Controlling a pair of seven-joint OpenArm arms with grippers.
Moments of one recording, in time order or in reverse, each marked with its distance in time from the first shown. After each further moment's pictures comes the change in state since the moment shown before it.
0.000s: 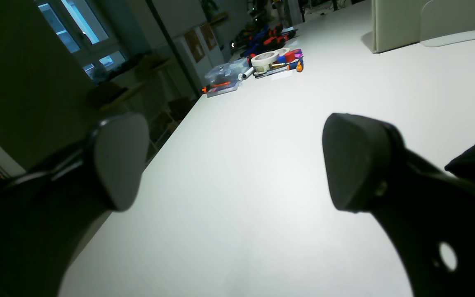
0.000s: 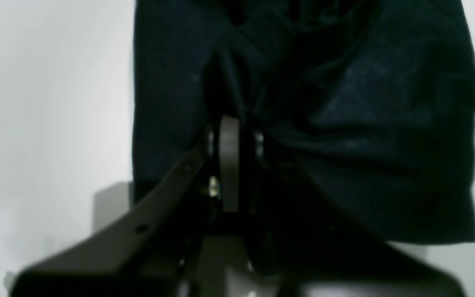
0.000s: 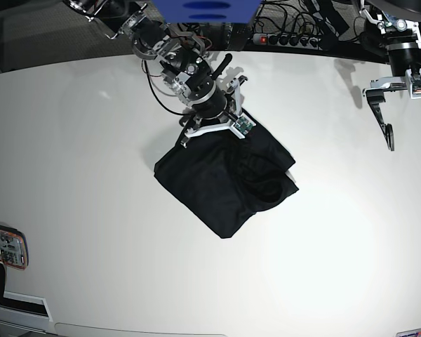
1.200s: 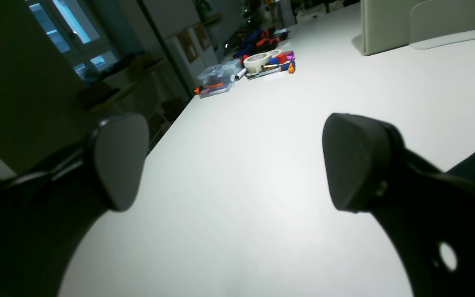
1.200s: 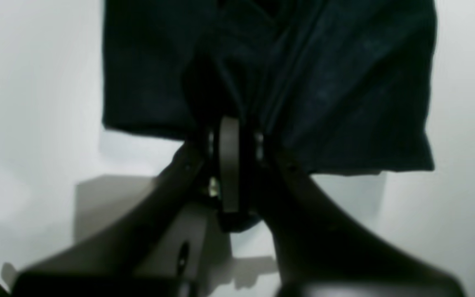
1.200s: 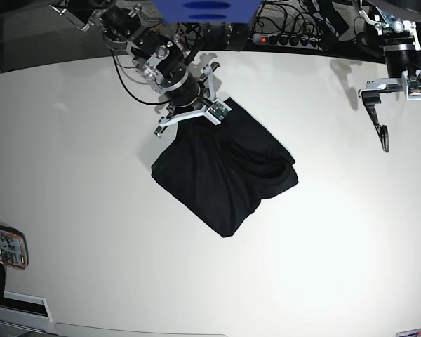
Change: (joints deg) left arm 0.0 -0.2 2.6 0.0 0.0 0.1 0.0; right arm -4.0 10.3 -0.6 10.1 0.3 0.2 -4.7
